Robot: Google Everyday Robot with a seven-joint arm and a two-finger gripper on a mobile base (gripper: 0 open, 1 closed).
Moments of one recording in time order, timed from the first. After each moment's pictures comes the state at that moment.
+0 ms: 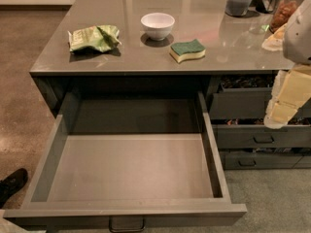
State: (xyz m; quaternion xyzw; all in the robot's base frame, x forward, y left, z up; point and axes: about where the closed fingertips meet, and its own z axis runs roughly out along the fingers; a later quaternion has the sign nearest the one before) arm 0.438 -0.217 0.976 -0.60 0.78 -0.03 0.16
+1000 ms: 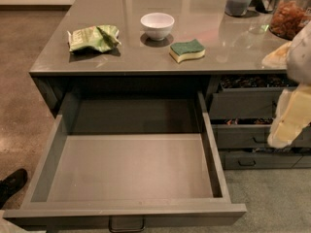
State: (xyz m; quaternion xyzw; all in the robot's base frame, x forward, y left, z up) arm 0.420 -0.219 0.956 -0.61 0.77 -0.01 0.16
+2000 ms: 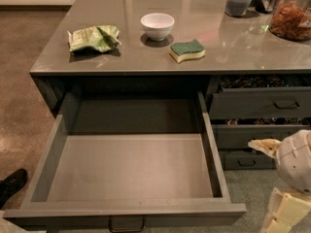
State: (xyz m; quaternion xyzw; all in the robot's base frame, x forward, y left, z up) arm 0.317 -0.213 0.813 -0.62 0.76 0.10 0.15
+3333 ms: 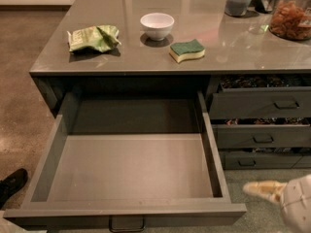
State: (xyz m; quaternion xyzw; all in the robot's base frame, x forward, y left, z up) arm 0.257 -0.199 0.782 -0.63 0.75 0.15 0.17
